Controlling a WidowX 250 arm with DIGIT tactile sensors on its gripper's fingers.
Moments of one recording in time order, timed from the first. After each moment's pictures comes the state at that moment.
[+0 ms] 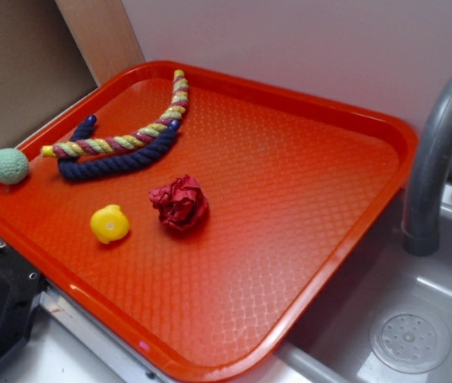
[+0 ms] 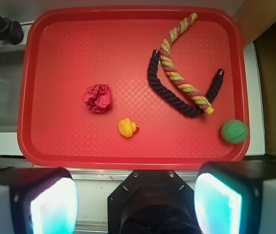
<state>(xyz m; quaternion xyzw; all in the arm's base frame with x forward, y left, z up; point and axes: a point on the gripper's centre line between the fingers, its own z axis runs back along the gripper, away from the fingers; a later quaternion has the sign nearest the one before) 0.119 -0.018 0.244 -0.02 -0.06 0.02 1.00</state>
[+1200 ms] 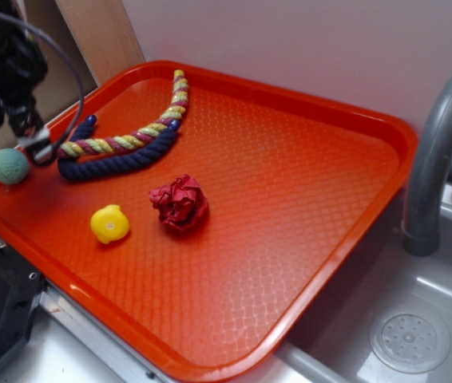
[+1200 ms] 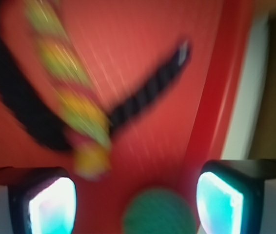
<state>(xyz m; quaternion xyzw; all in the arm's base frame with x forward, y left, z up) 0.160 0.134 0.049 0.10 0.03 -0.09 0.99</state>
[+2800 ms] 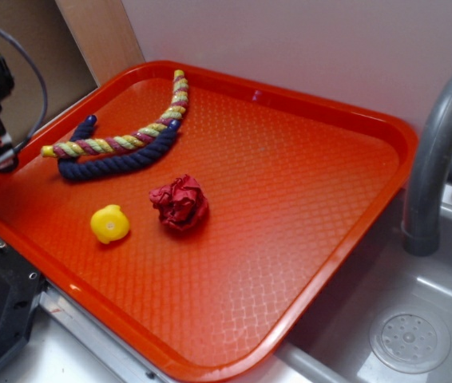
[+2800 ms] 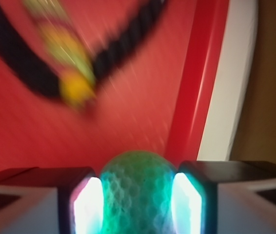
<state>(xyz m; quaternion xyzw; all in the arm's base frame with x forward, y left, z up) 0.149 0.117 0.085 0.11 0.01 -0.09 0.99</state>
